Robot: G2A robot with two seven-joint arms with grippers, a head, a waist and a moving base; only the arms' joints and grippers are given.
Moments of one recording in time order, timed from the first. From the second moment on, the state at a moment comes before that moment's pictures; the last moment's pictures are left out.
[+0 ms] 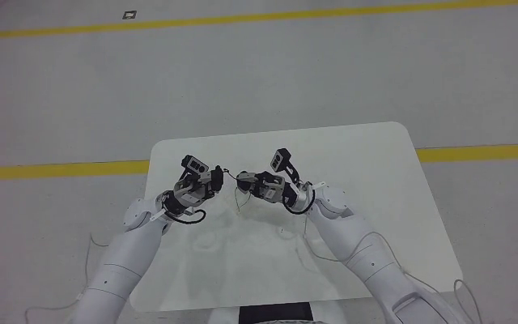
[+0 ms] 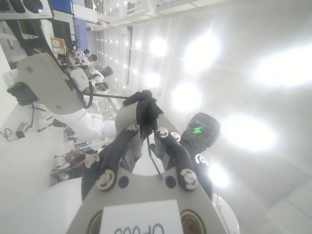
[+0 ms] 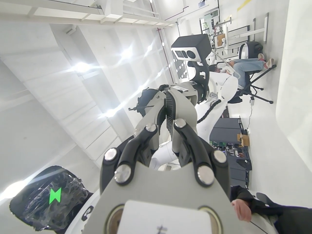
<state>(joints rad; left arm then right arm) 1.28 -1.10 -1.19 -1.26 -1.15 -0.21 -1.34 -1.16 -1.45 1.01 -1.13 0.68 -0.13 0.97</state>
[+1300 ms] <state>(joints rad) 1.28 -1.10 -1.19 -1.26 -1.15 -0.21 -1.34 -1.15 -1.44 1.00 -1.11 0.66 -0.12 0.95</state>
